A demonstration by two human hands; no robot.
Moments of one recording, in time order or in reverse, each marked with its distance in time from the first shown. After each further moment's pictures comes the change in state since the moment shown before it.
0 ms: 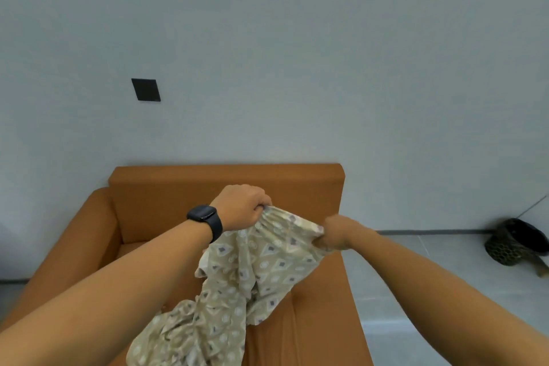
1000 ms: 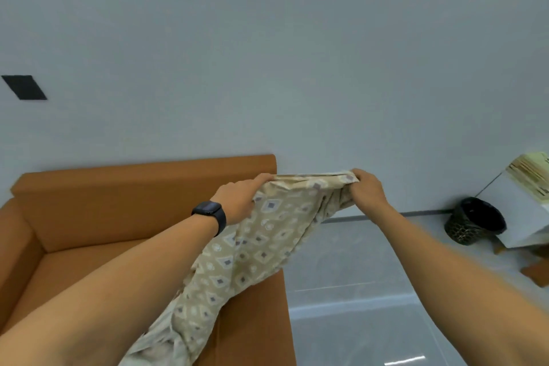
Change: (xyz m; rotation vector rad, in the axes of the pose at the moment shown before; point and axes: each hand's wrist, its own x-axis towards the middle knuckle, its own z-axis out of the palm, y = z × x) left_hand 0.237 0.224 0.088 -0.044 -0.073 -0.155; right_hand -0.006 0.368 -0.072 0.841 0.618 0.133
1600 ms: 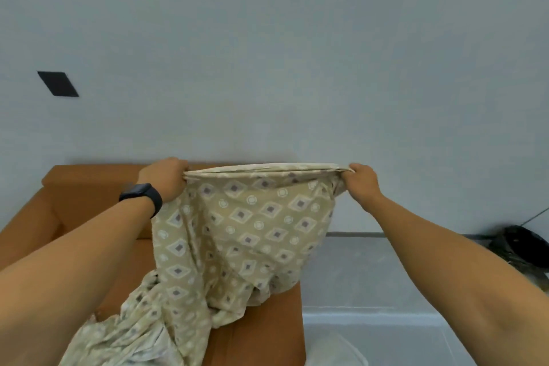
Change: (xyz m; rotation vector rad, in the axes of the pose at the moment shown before) left_hand -0.010 -0.182 -0.072 0.232 0.116 -0.549; right_hand 0.114 -0.054 0.080 -0.009 -0.084 -0.080
